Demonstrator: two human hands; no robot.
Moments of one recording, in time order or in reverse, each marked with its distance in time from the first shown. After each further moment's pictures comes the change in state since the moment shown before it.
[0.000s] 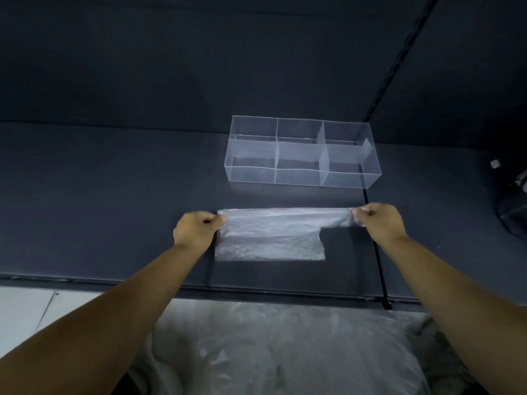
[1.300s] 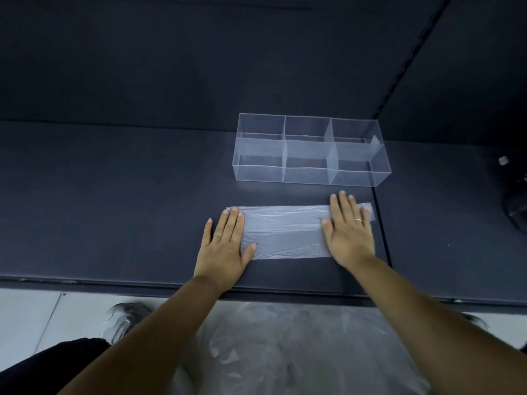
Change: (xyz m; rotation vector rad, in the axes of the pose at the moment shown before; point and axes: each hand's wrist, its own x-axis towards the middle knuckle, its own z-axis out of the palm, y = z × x) left_hand -0.023 -0.039 0.038 0.857 -0.023 0.559; right_hand -0.024 0.003 0.079 -0.778 -0.010 -0.351
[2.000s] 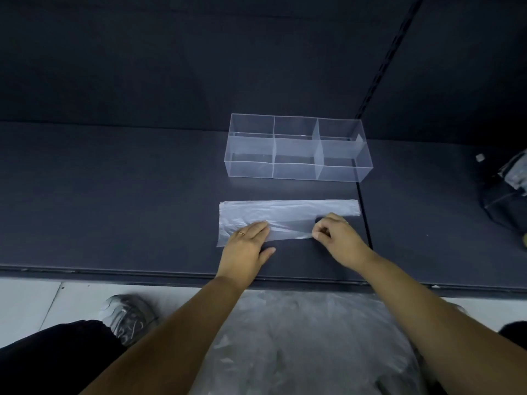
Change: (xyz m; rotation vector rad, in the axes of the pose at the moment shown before) left_hand -0.011 0.060 -0.016 -0.322 0.160 0.177; right_hand -0.042 0.003 -0.049 0.514 -0.121 -0.162
